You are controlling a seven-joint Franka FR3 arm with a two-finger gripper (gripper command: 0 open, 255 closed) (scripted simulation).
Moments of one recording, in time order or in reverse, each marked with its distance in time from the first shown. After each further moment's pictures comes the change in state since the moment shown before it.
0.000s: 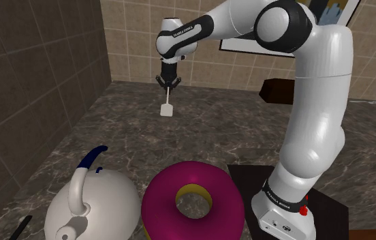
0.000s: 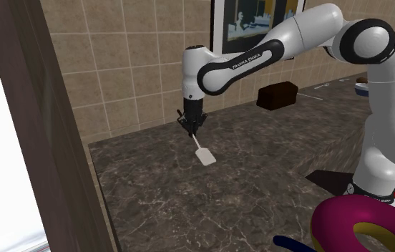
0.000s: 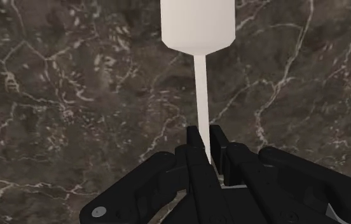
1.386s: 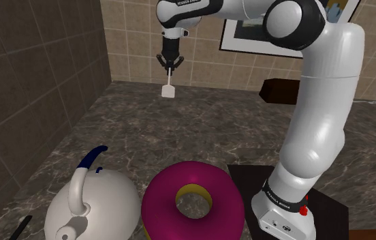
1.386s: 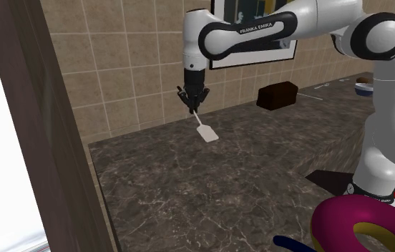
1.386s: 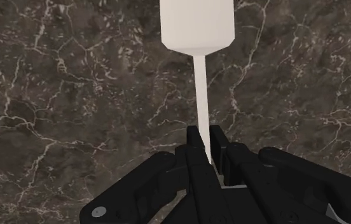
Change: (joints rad) arm 0.001 -0.071 0.005 0.172 0.013 -0.243 -0.015
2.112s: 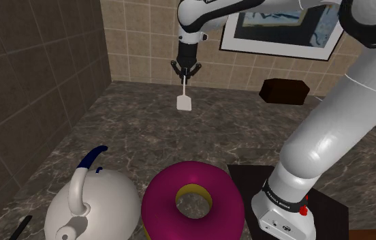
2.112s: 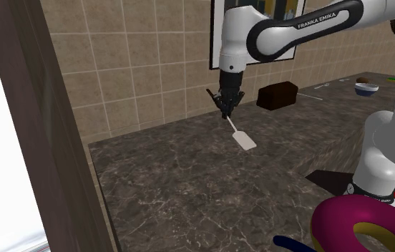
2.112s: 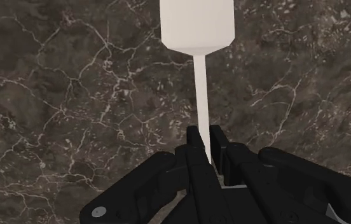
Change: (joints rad) arm 0.008 -0.433 0.016 -0.531 0.043 0.099 0.019
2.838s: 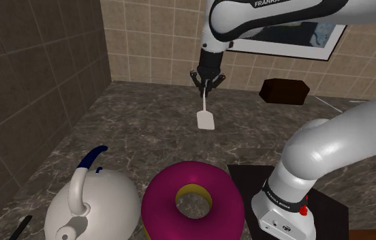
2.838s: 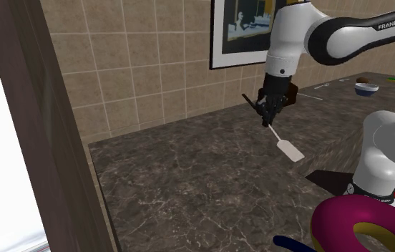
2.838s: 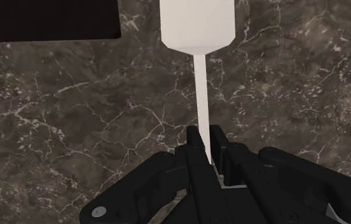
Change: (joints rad) arm 0.049 -0.448 0.021 -0.397 0.059 -0.049 0.031
